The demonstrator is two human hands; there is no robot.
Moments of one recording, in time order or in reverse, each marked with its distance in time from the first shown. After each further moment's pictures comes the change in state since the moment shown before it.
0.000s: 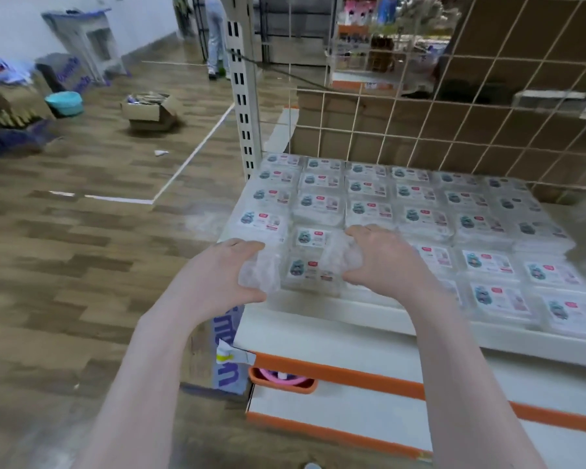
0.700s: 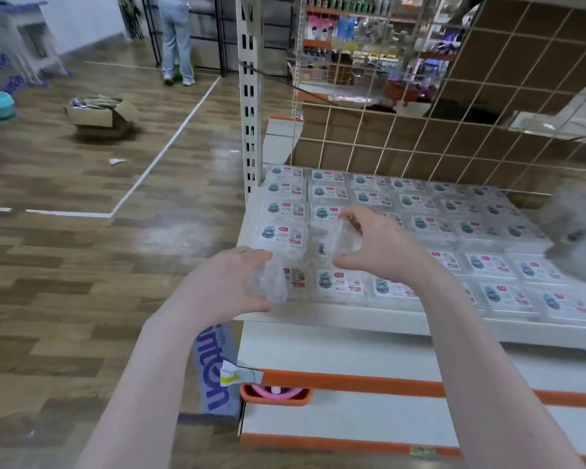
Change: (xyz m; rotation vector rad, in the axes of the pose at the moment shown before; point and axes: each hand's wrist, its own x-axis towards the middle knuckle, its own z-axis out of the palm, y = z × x) left_hand 0.008 -0.048 -0.022 -0.032 -0.073 0.156; right_hand 0.018 -0.050 -0.018 0.253 0.089 0.043
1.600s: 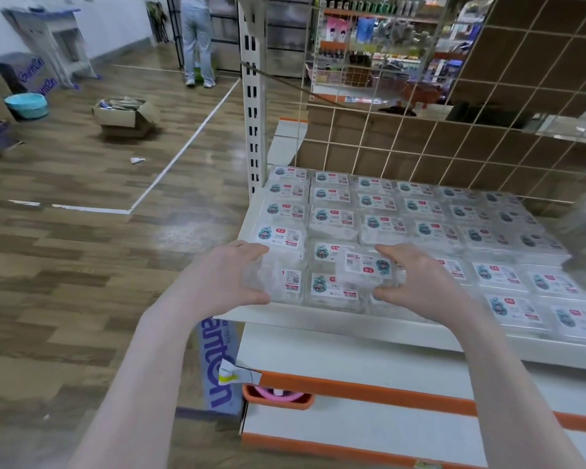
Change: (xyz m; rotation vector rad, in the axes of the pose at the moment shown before) left_hand 0.011 0.008 0.002 -0.025 0.034 -0.090; right_hand -0.025 0.075 0.009 -0.023 0.009 0.036
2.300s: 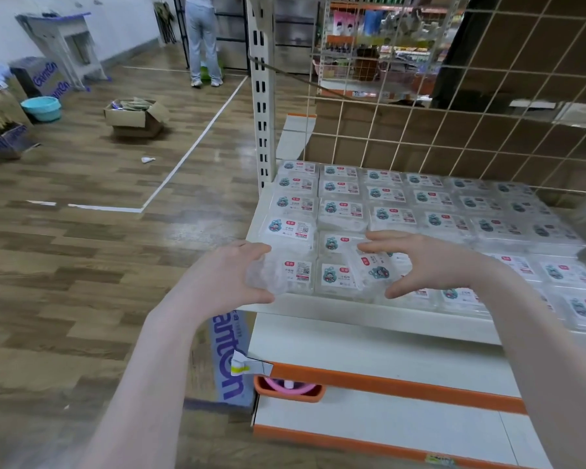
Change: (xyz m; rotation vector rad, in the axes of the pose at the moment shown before) left_hand -0.013 -0.009 0.004 -0.011 0.013 -0.015; right_hand 0.017 -0.011 -0.028 -0.089 -0.417 -0.204
